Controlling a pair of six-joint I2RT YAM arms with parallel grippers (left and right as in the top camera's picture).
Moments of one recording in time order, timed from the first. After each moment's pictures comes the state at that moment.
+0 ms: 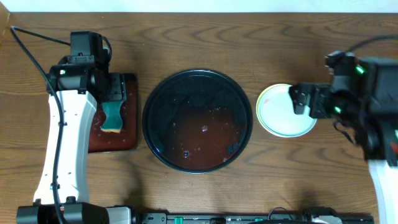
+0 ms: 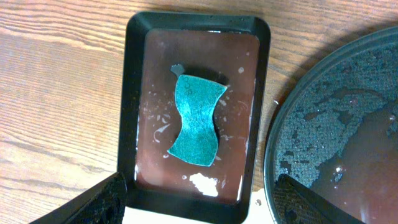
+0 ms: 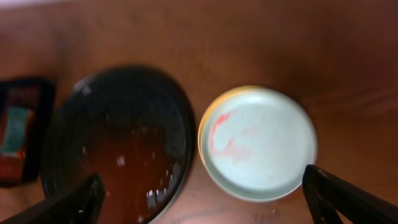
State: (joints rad) left arm 0.06 1.51 1.46 -1.14 -0.17 -0.05; right arm 0.04 1.11 1.38 -1.05 -0.22 0.12
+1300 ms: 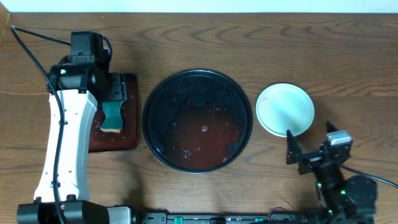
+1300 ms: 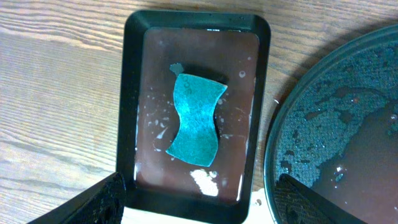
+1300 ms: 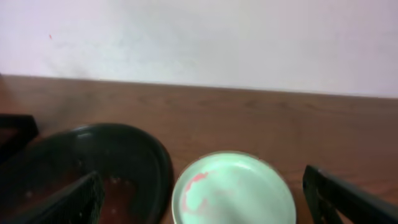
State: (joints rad) left arm 0.06 1.51 1.46 -1.14 -0.17 -0.05; right arm 0.05 0.14 0.34 -0.35 -0.19 0.02
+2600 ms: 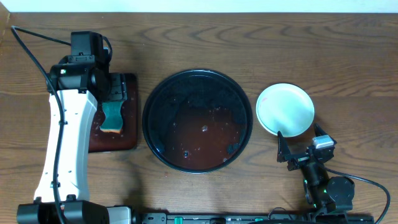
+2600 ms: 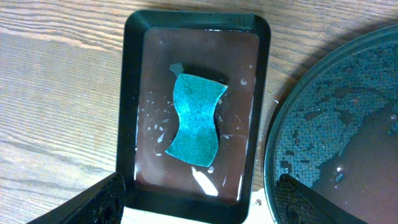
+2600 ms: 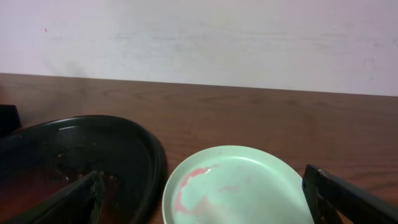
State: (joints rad) left arm 0.06 1.51 1.46 -1.14 -0.17 -0.05; right arm 0.07 0.01 0.01 -0.05 -0.18 0.03
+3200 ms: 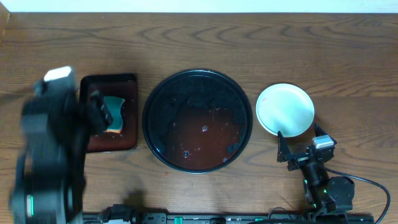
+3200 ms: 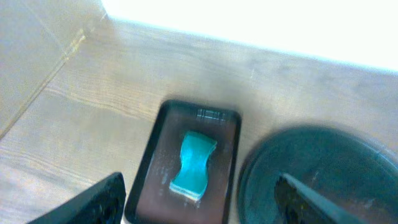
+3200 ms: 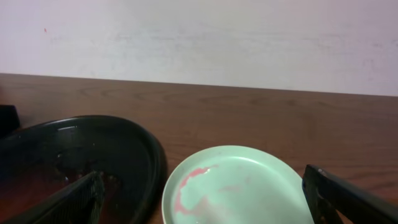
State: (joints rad) left arm 0.06 0.86 1.28 -0.97 -0.16 -0.14; right arm 0.07 0.01 0.01 -0.05 -0.18 0.03
